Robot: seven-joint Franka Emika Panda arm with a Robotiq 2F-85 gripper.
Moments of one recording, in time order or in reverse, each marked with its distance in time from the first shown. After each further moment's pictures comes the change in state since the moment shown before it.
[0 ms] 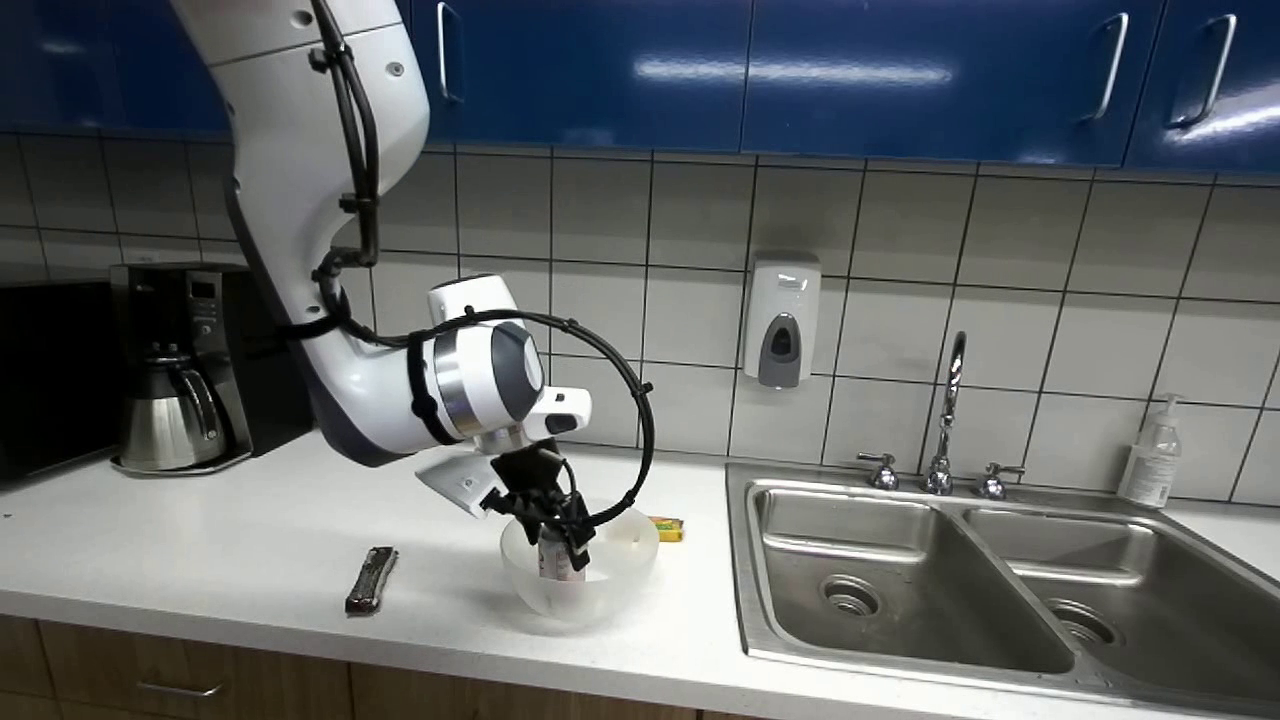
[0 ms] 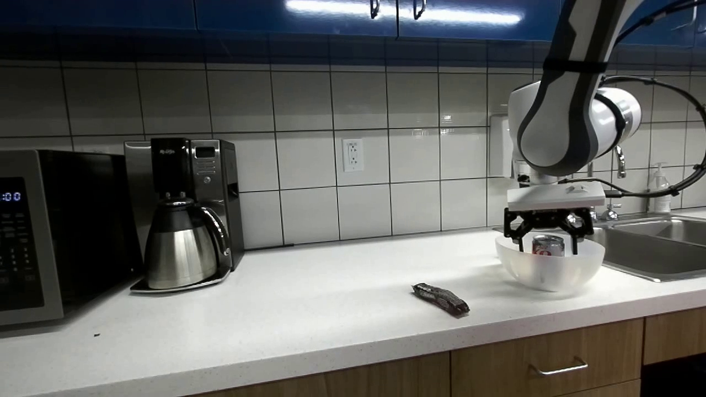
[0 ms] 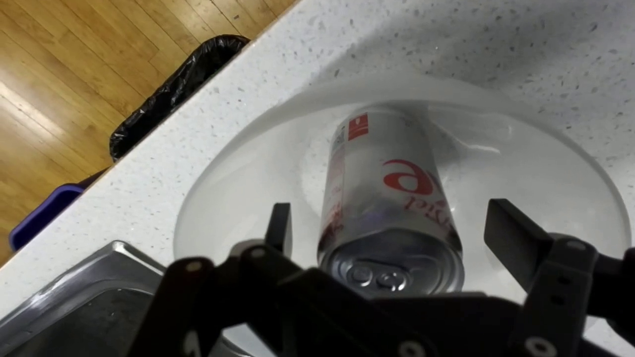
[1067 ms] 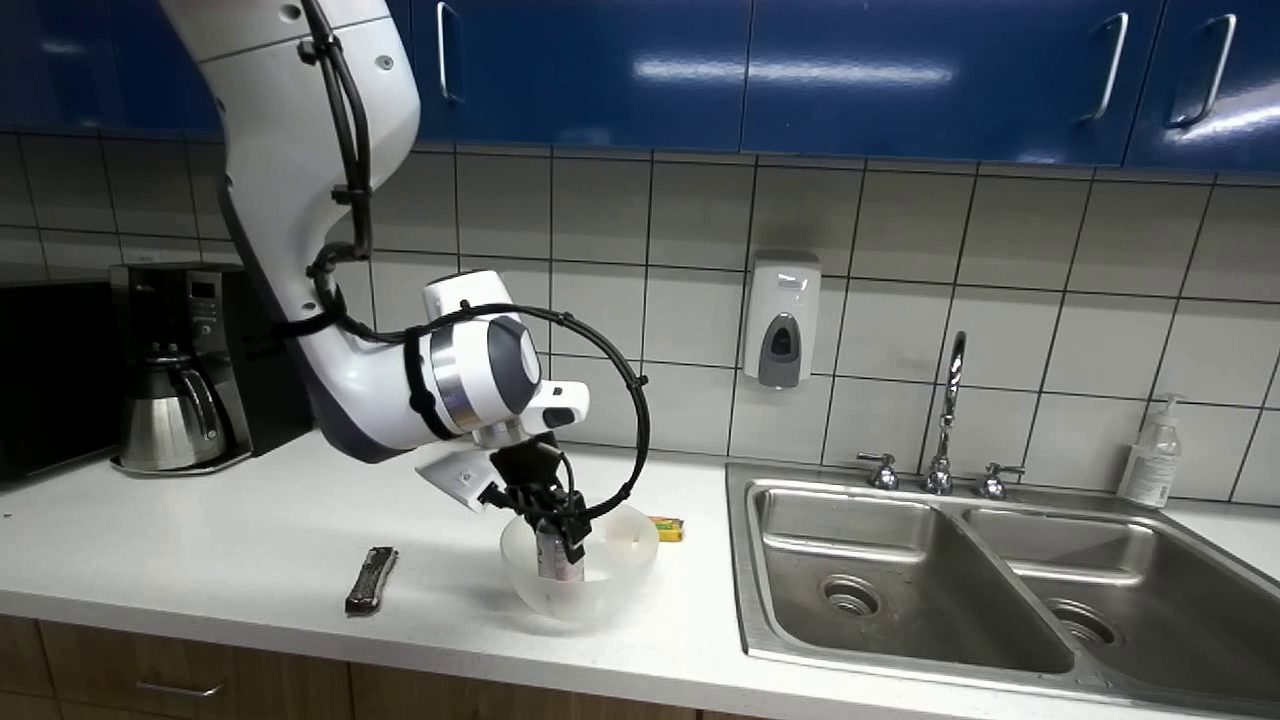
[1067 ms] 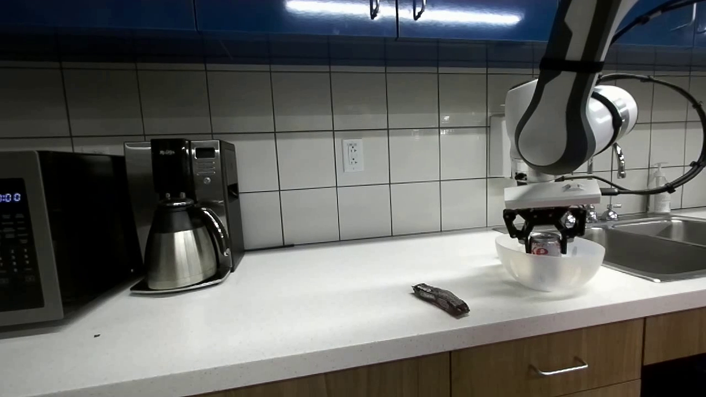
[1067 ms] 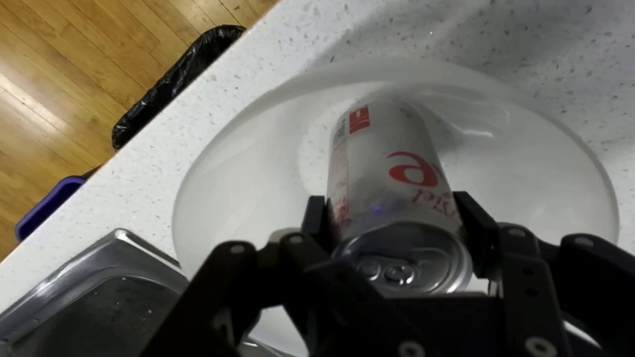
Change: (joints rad) arm 0.084 -0.004 -0.077 0.003 0.000 0.004 0.021
